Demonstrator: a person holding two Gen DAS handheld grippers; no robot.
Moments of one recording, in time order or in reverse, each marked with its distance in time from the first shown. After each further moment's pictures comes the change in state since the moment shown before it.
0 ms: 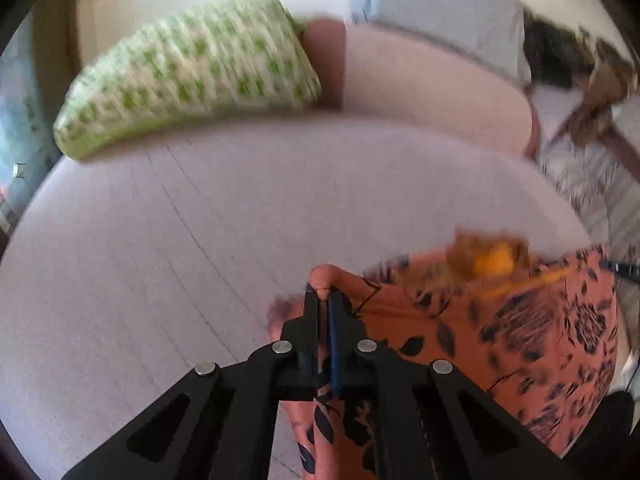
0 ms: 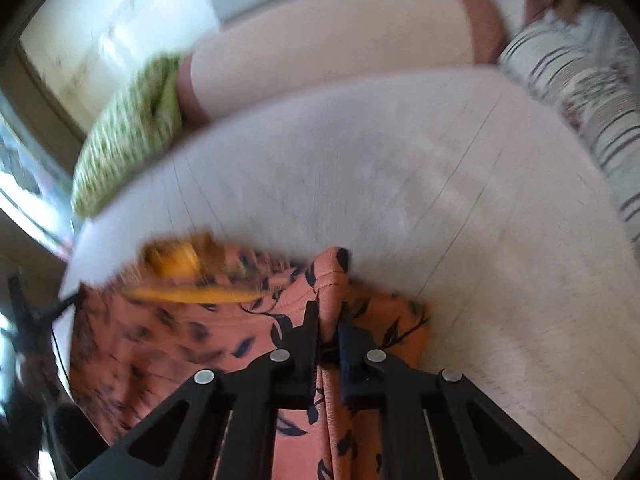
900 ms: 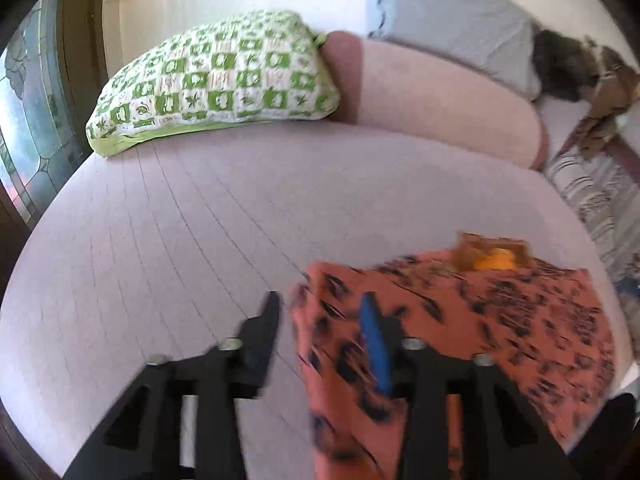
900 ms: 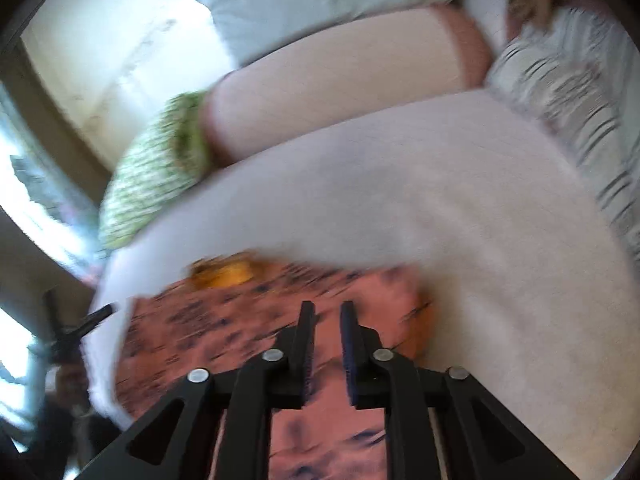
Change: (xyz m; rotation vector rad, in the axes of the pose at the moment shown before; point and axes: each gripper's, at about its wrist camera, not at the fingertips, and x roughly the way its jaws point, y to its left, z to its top) left arm -0.034 -0.008 -0.031 -0.008 -0.026 0.042; right arm -0.041 0.023 -0.035 0.028 0.033 0.173
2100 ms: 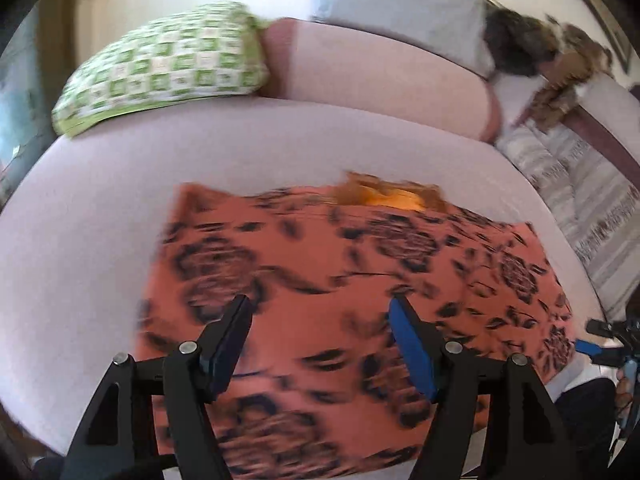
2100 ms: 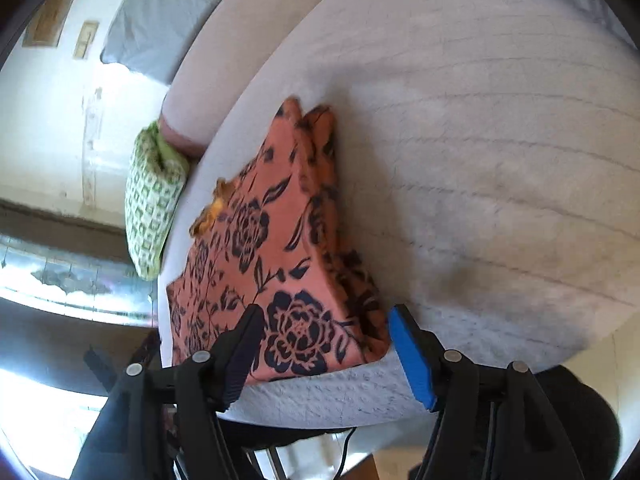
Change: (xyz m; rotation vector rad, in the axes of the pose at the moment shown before) left arm 0.002 -0.116 -0.054 0.041 0.038 -0.095; right arm -0.032 -0.088 -0.110 0.439 0.064 0.096
